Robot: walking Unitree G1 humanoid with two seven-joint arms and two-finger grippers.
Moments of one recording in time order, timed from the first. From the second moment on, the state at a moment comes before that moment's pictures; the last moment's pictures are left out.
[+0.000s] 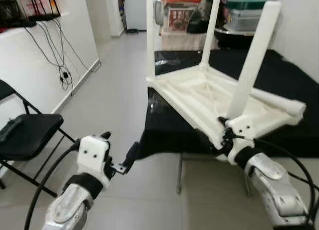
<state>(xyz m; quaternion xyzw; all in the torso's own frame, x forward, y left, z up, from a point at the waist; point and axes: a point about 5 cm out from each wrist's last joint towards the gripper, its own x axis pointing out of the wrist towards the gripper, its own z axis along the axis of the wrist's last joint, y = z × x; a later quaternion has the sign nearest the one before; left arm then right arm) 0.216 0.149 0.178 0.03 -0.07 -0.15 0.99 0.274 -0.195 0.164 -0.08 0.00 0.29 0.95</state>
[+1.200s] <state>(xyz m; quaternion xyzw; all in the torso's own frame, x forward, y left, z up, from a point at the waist) 0.198 0.130 0.163 0.06 -0.02 -0.28 0.96 0.236 -0.317 0.156 -0.30 0.36 0.25 0.85</state>
